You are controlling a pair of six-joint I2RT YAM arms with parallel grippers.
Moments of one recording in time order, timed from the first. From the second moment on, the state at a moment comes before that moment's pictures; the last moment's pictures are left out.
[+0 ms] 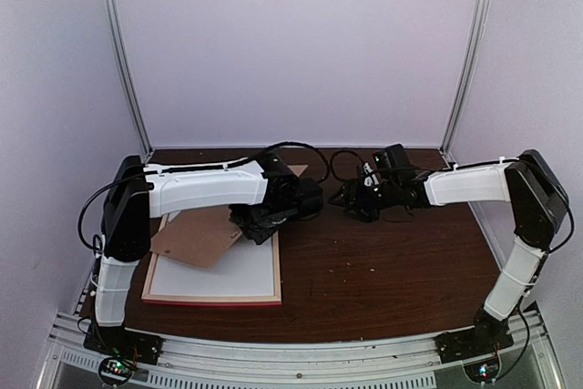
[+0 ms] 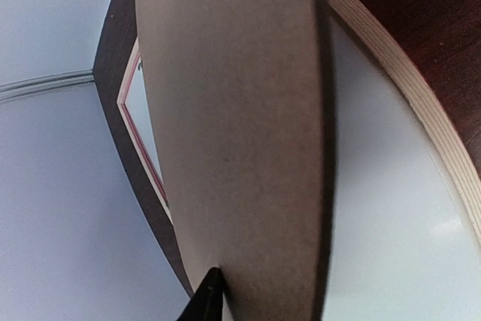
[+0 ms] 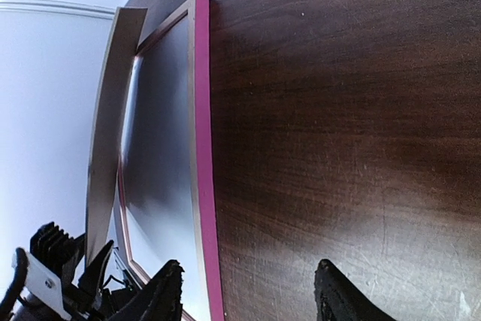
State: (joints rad) left arm -1.05 2.16 1.87 -1.42 -0.70 -0.39; right arm 0.54 1.73 1.04 -0.03 -0.41 0.88
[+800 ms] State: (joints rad) left arm -1.06 2.07 1.68 -1.16 -0.43 -0.35; right arm 0.55 1.98 1.12 0.38 -0.47 1.18
